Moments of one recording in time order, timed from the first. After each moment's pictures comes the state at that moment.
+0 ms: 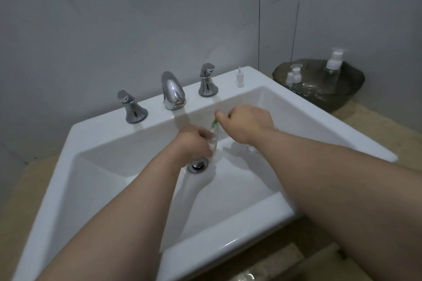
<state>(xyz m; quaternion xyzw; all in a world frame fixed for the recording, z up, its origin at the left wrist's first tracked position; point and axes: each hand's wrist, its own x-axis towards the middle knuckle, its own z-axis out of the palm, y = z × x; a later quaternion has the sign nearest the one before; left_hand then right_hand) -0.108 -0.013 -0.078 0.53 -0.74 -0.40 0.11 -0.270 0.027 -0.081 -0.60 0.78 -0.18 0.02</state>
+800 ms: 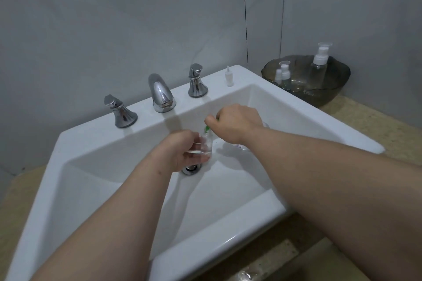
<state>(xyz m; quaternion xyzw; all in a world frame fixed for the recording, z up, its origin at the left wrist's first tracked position) -0.113 -0.020 -0.086 0.57 -0.48 -0.64 0.19 -0.270 0.027 -0.083 -0.61 0.77 -0.19 0.03</state>
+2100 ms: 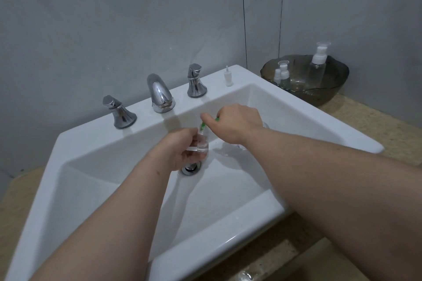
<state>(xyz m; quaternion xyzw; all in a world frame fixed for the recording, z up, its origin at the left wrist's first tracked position) -0.112 -0.024 -0.088 0.55 -0.50 -0.64 0.21 -0.267 0.028 -0.083 -0.59 0.78 -0.20 0.02</state>
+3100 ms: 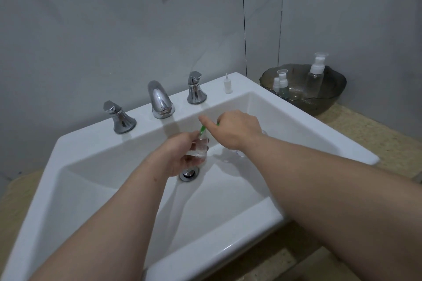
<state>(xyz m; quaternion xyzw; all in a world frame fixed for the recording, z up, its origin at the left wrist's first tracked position) -0.112 -0.020 -0.080 0.53 -0.51 -0.64 0.20 -0.270 0.029 -0.082 -0.58 0.78 -0.21 0.05</state>
